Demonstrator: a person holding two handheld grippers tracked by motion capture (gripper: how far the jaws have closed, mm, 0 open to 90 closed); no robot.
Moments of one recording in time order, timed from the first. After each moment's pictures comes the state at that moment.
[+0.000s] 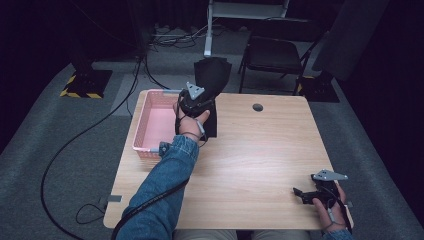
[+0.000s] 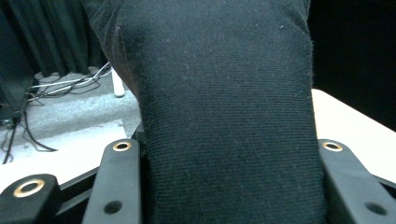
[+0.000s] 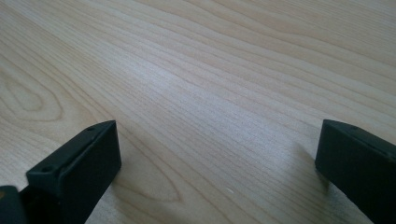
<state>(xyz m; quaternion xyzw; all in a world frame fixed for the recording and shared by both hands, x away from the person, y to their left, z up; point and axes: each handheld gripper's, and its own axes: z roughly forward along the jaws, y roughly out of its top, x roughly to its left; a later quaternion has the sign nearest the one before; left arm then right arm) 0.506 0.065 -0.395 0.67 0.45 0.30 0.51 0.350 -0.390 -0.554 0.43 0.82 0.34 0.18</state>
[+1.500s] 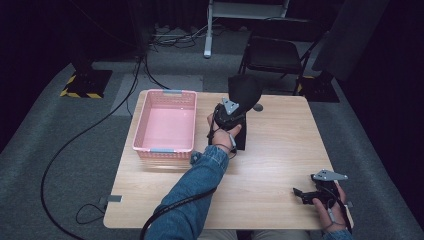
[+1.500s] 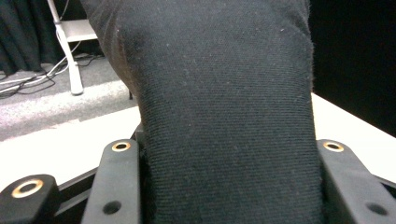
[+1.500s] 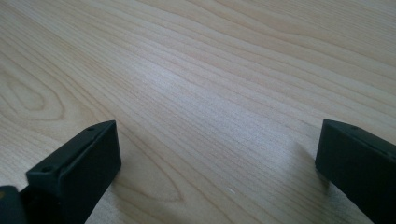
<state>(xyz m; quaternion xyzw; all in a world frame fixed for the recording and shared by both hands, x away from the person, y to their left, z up) 0.507 -0.029 -0.448 0.70 0.42 0.26 0.52 0.350 -0.390 -0.554 0.43 0.82 0.34 0.18</state>
